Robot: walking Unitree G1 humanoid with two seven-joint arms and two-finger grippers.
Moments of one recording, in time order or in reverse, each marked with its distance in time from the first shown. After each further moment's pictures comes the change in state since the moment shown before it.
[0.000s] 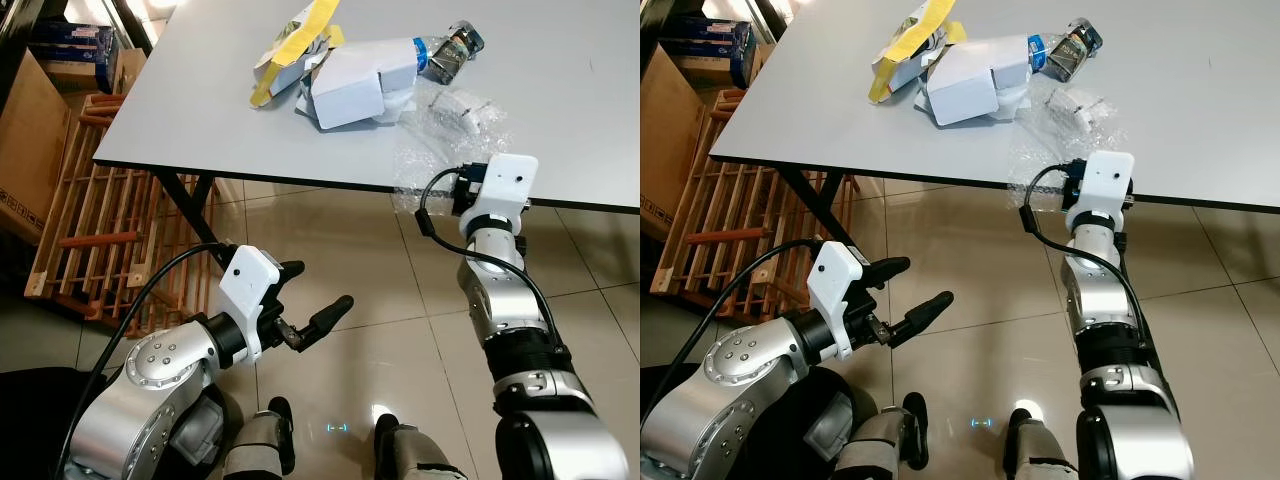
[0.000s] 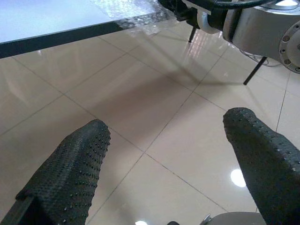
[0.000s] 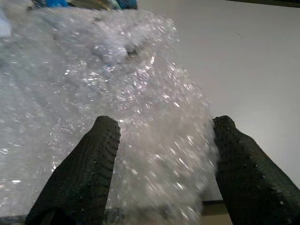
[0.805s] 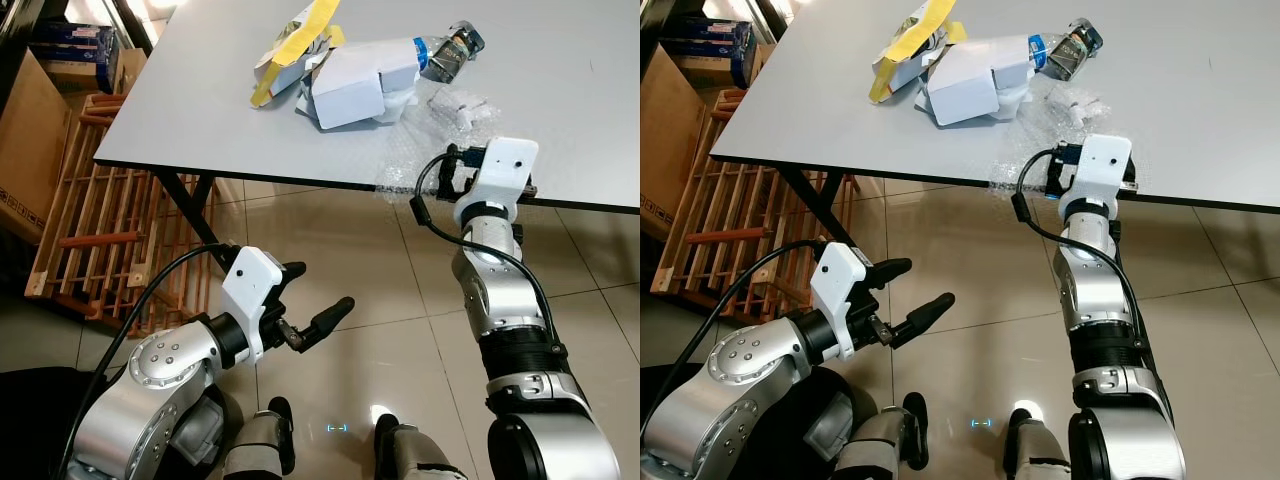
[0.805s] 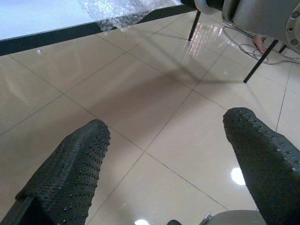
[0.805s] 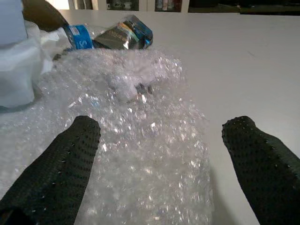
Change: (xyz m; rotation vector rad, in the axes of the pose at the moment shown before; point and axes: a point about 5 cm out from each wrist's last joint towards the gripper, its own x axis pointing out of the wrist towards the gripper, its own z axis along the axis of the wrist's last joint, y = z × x) left arm 0.002 0.000 -0.001 0.009 0.005 -0.004; right arm 0.000 0.009 0.023 0.063 -0.050 0.035
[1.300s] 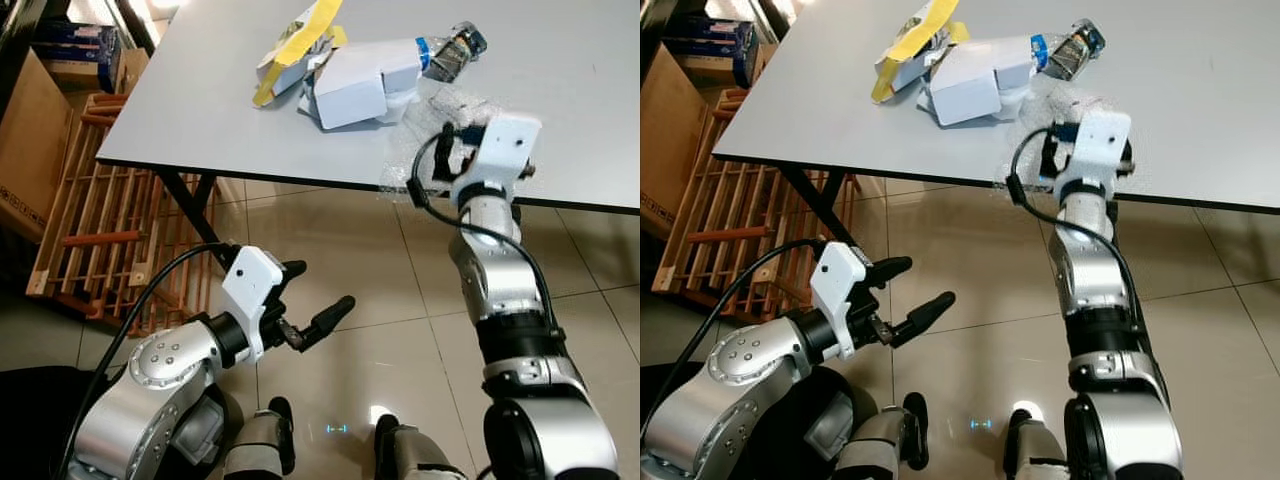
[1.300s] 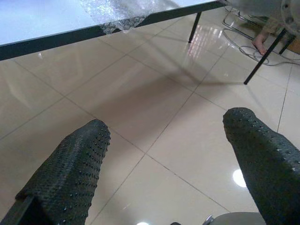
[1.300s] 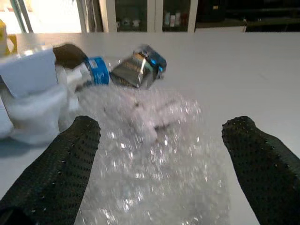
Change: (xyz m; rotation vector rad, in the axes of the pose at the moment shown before) left arm 0.000 -0.001 0.000 0.006 -0.008 -0.002; right arm 0.010 0.010 0.024 0.023 -0.056 0.028
